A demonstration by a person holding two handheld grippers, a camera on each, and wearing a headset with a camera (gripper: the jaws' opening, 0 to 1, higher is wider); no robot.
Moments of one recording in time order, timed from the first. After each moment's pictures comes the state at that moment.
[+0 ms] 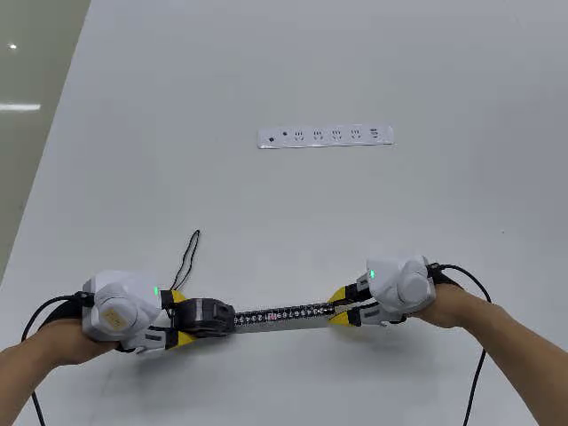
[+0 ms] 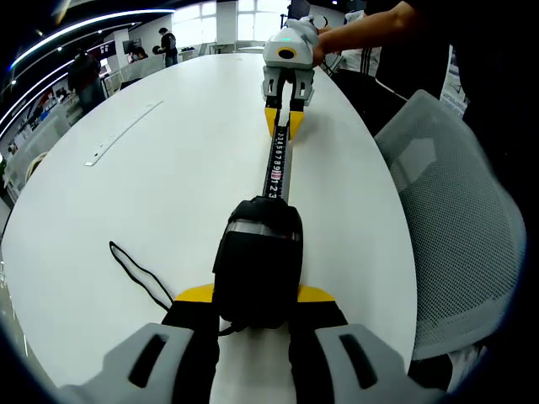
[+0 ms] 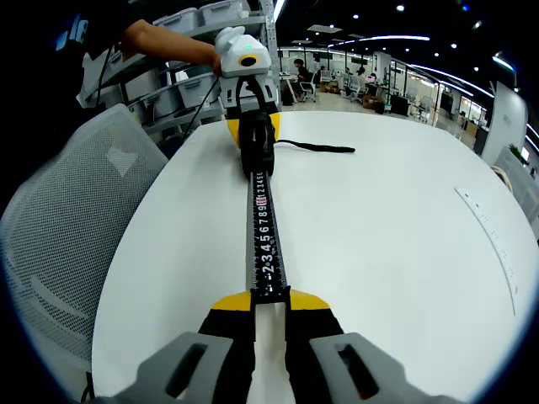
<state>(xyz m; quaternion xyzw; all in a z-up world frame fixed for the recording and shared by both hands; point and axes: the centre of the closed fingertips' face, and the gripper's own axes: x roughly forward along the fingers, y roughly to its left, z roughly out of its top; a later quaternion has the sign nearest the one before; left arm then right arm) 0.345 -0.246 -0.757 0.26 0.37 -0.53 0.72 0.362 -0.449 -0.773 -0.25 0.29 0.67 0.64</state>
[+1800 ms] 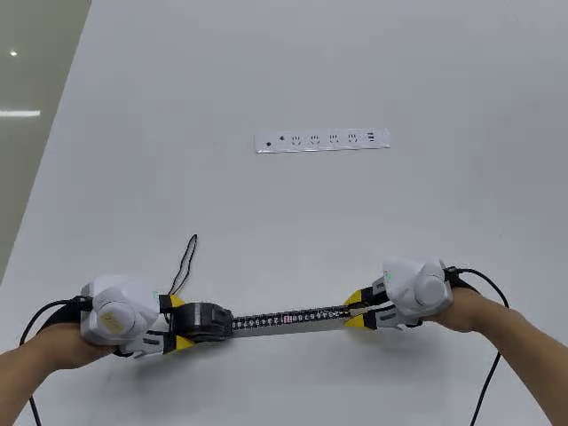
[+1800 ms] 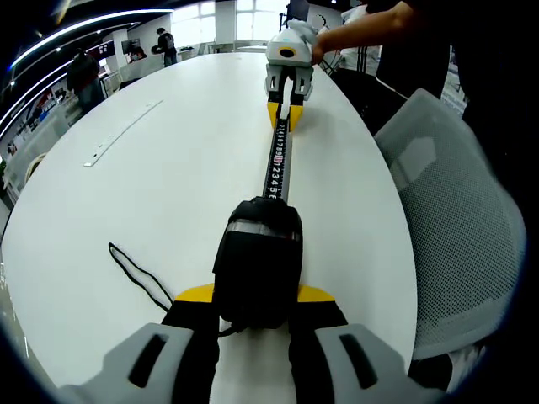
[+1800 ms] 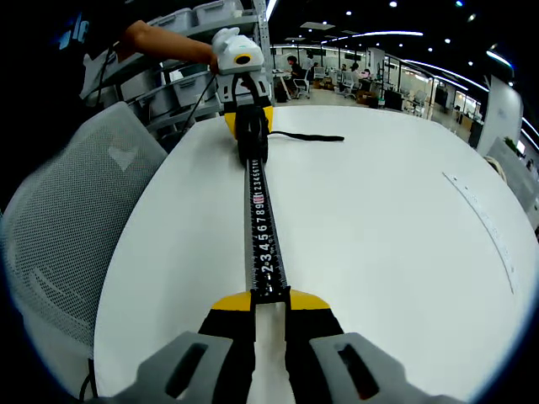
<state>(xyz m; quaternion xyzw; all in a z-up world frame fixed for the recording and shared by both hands) 0.345 -0.247 -0.757 0.26 0.37 -0.53 0.72 0.364 -0.480 -0.776 -0.25 0.30 0.66 0.65</state>
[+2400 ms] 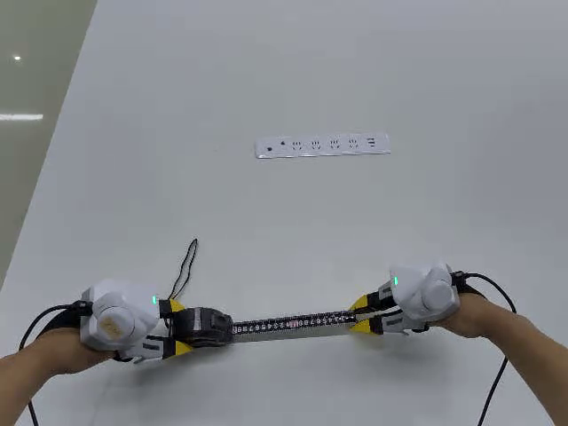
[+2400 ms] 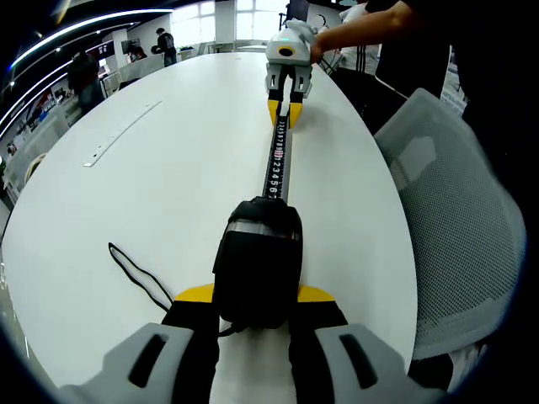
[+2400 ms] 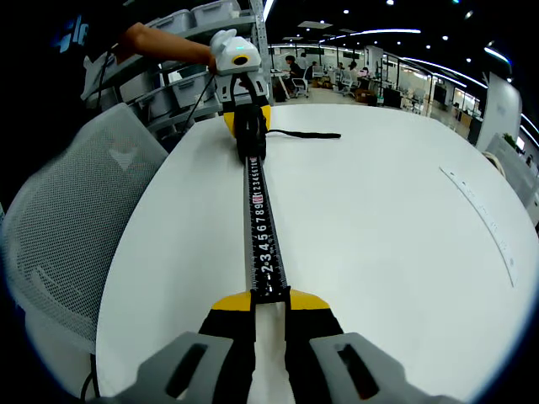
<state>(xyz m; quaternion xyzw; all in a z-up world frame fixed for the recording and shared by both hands) 0.345 -0.248 -0.757 0.26 0.37 -0.53 0.72 0.366 -0.491 -0.775 -0.24 0.30 0.66 0.65</state>
